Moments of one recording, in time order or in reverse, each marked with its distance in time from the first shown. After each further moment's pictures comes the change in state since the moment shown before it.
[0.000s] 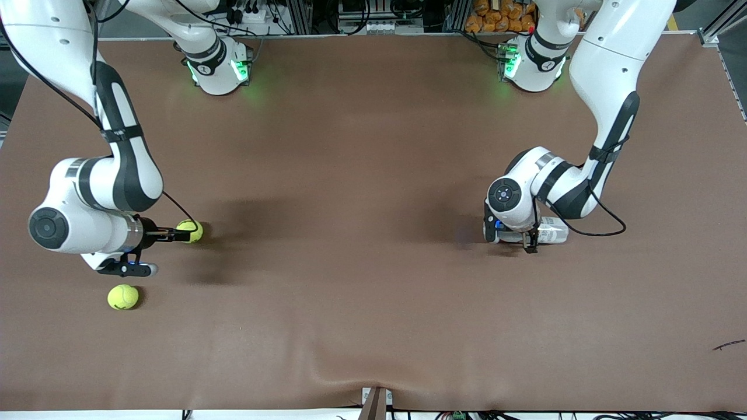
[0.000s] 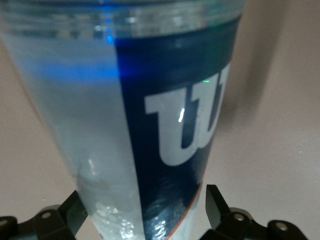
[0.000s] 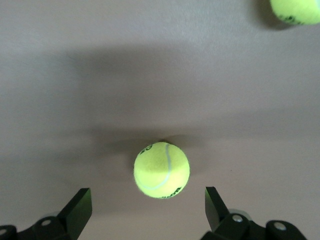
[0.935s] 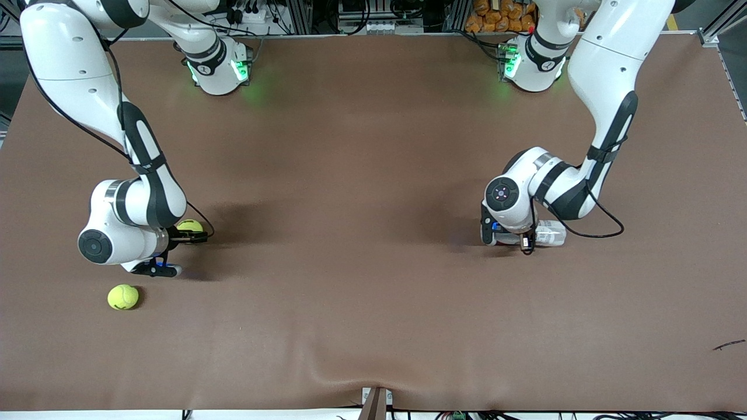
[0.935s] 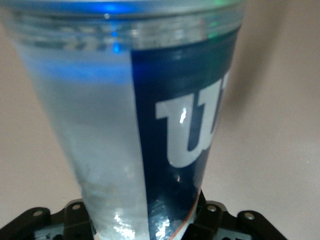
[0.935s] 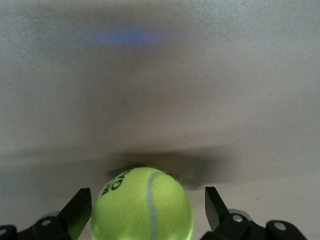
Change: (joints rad) left arm -0.008 0.003 -0.023 0.031 0.003 0.014 -0.033; right arm -0.010 0.149 -0.003 -0.026 0.000 0.073 0.001
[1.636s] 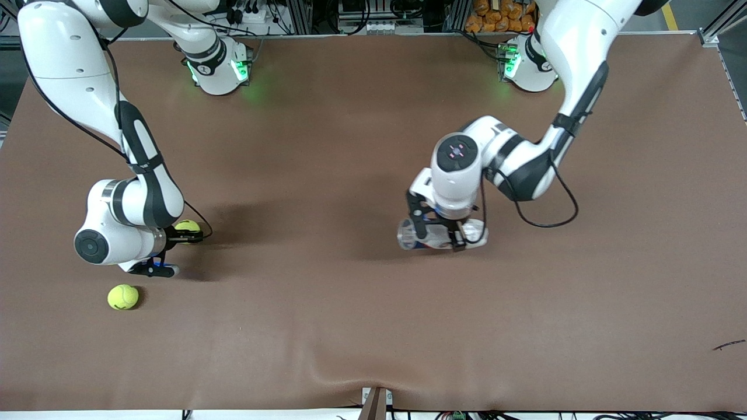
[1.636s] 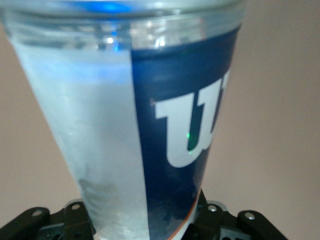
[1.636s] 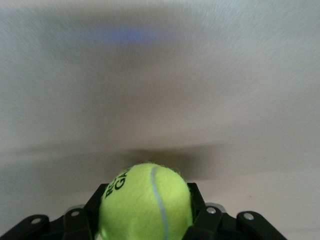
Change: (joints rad) left arm -0.114 0.004 -0.200 0.312 -0.277 0.027 -0.337; right arm -0.004 -0.018 -0.001 0.015 0.000 -0.008 0.000
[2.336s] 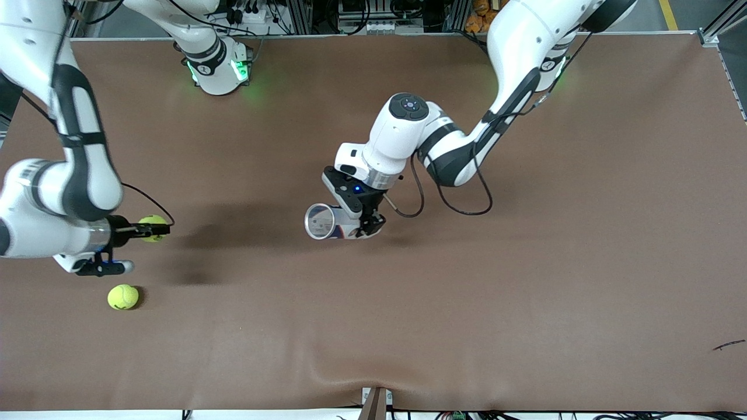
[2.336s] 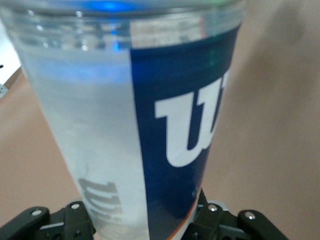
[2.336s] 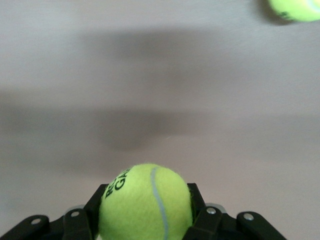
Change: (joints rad) left arm -0.198 0.127 0.040 0.056 -0.029 0.554 -0.487; right arm -0.093 -0.143 -0.002 0.118 0.159 -0.280 -0.272
